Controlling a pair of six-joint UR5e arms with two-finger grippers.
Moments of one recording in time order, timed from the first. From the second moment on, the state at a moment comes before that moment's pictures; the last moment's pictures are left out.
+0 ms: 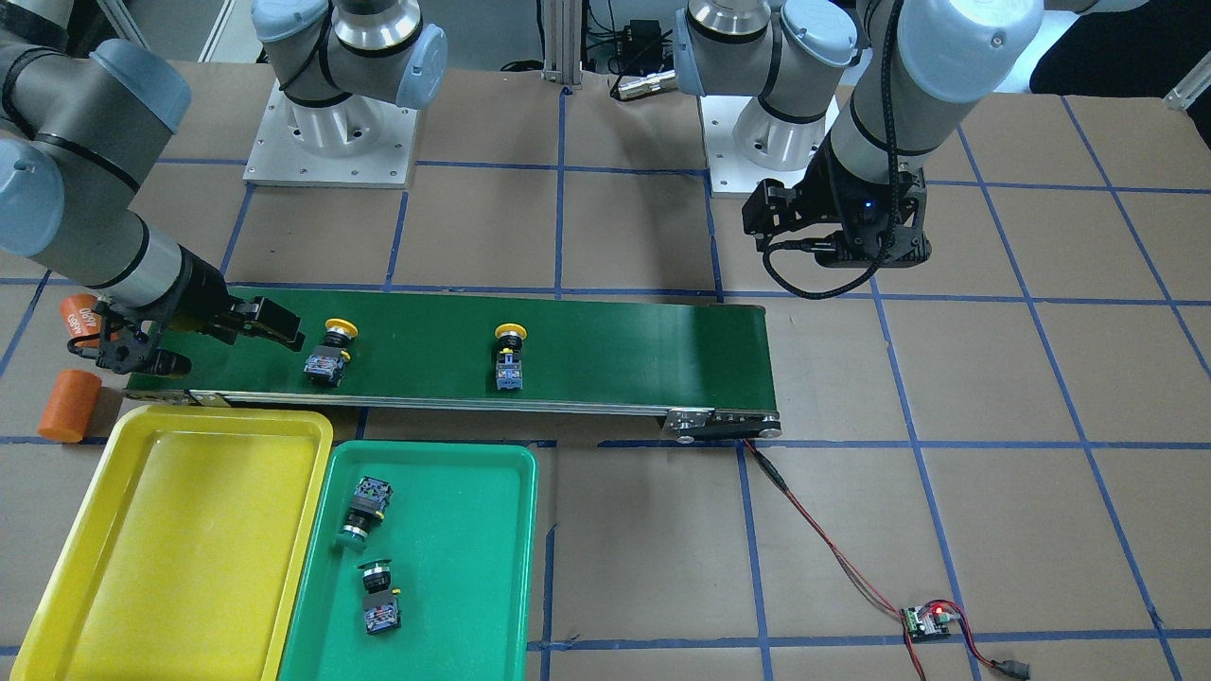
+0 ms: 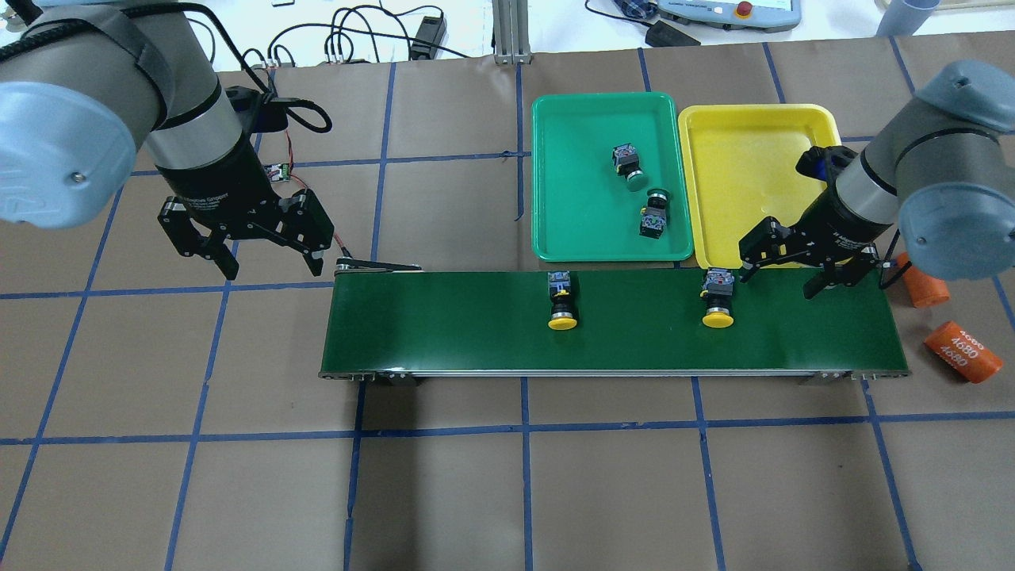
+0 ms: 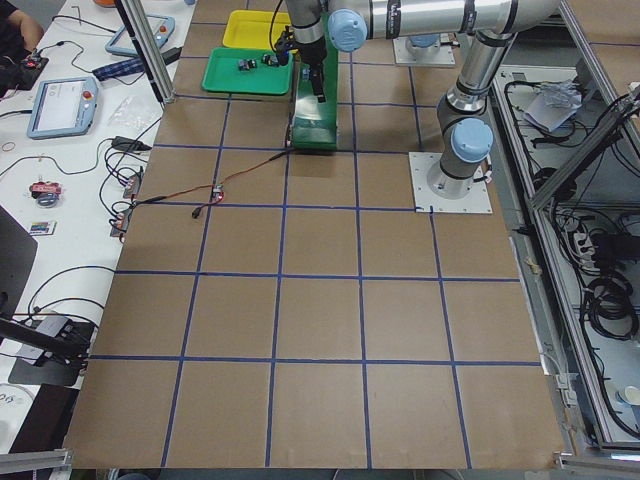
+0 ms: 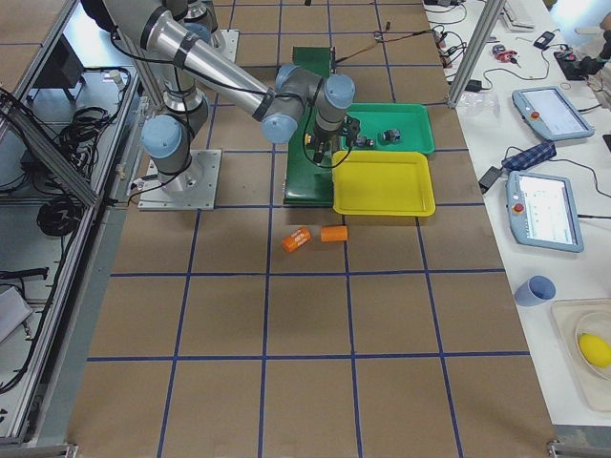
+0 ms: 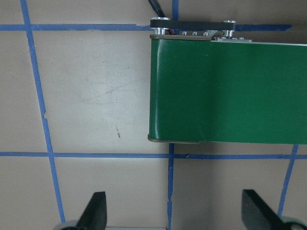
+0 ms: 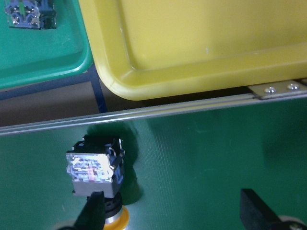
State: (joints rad) left arm -1.55 -1.57 -1.67 -1.68 1.59 0.00; right arm 1.26 -1.44 1.97 -1.91 -1.39 -0.13
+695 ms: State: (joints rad) left arm -1.55 -1.51 -1.67 -1.63 1.59 0.04; right arm 1.26 -1.42 1.97 -1.92 -1.39 -0.11
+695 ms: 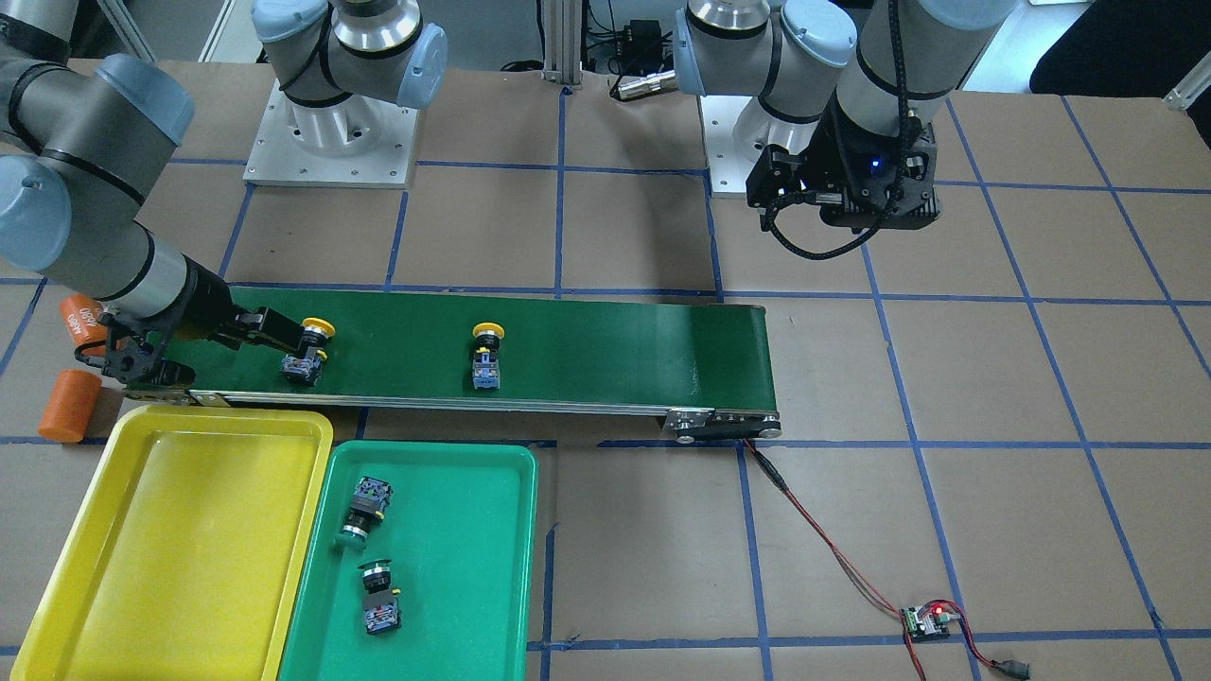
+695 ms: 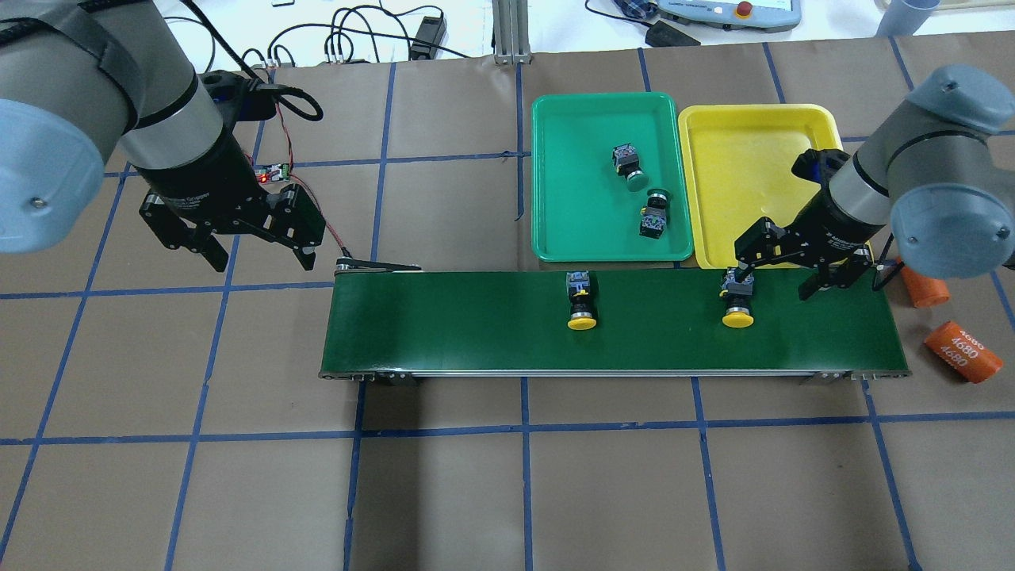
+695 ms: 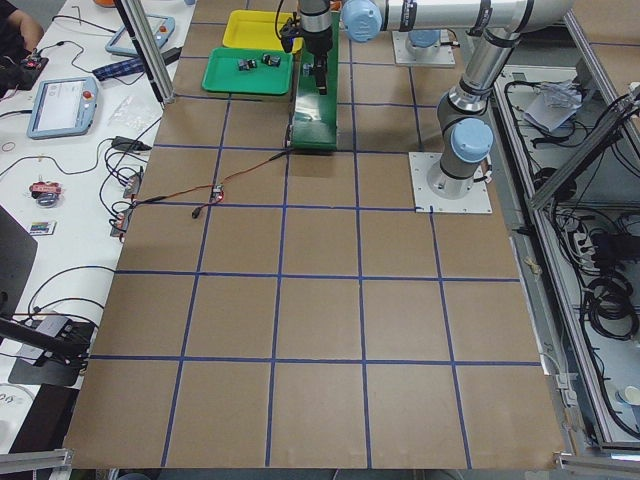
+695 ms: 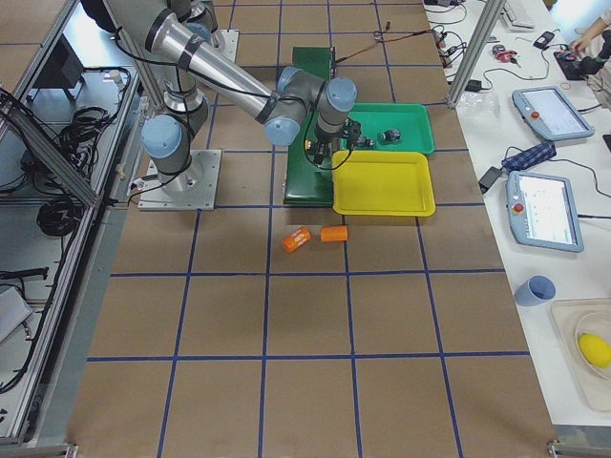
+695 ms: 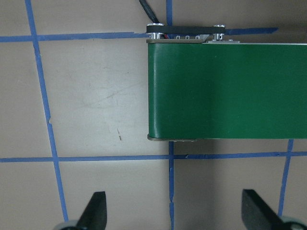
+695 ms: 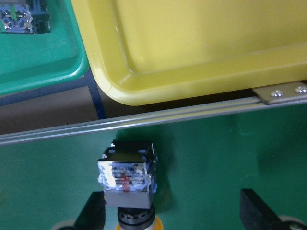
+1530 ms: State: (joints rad) left arm -1.54 -1.47 -1.67 -1.59 1.59 0.04; right arm 1.28 -1.39 1.97 -1.93 -1.40 -0.07
